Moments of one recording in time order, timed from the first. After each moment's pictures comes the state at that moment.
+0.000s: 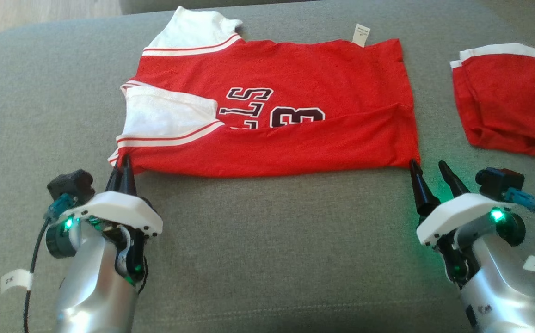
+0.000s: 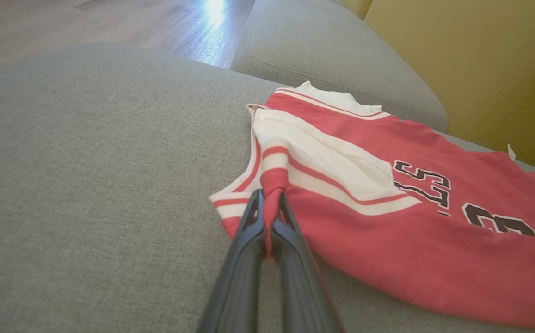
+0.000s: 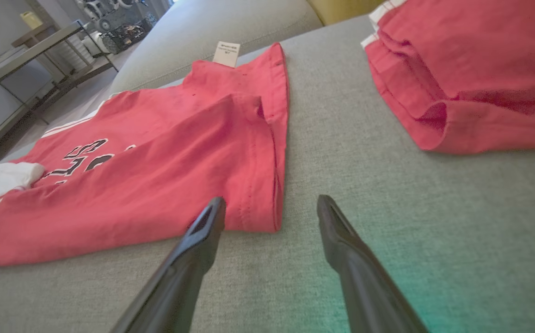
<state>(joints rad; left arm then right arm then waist) -0.42 0.04 -0.08 0.74 -0.36 0.01 -0.25 -0.38 -0.18 0.24 0.71 0.51 0.13 -0.11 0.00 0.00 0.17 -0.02</state>
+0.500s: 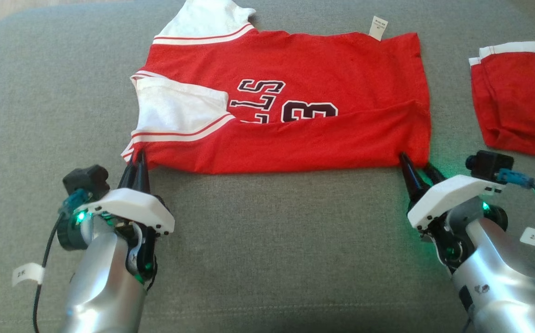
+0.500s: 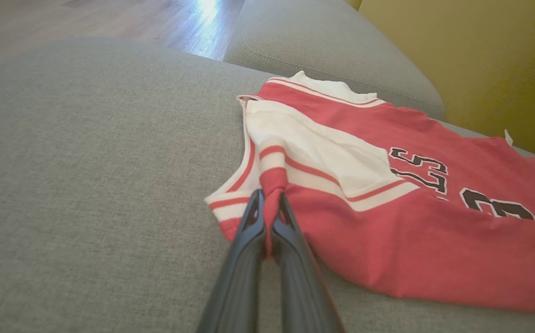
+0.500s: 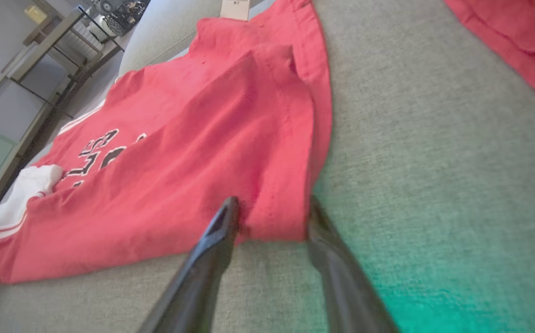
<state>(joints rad) -0.43 0.03 -0.15 0.72 -0.36 0.01 -0.25 -0.49 -0.17 0.31 0.81 0.73 0.13 -0.01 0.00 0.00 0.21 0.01</state>
